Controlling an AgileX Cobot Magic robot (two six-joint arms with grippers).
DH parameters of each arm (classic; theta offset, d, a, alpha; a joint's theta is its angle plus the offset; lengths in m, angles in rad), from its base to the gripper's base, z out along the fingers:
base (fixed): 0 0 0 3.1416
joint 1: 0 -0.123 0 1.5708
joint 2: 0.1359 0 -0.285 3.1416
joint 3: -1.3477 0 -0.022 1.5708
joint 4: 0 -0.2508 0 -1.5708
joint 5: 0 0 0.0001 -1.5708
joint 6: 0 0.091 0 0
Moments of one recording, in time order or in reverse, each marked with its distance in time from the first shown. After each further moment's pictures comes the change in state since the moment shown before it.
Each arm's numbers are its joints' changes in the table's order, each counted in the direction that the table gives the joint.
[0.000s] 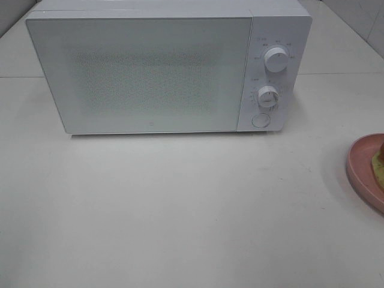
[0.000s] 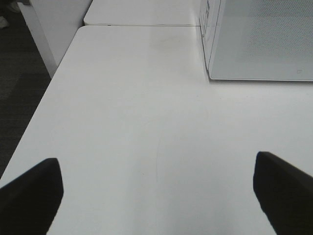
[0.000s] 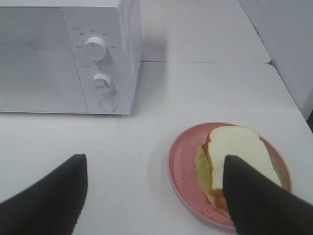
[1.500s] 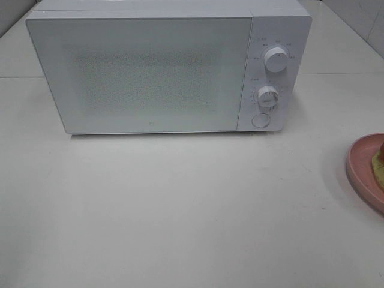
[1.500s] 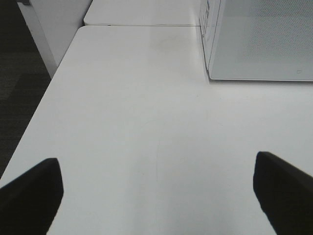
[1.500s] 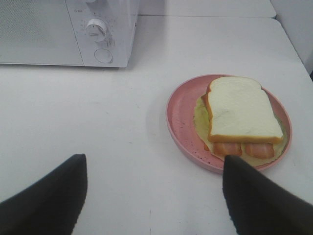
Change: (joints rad) left arm 0.000 0.000 0.000 0.000 0.000 0.000; right arm 0.000 -0.123 -0.061 0.010 -0.180 0.000
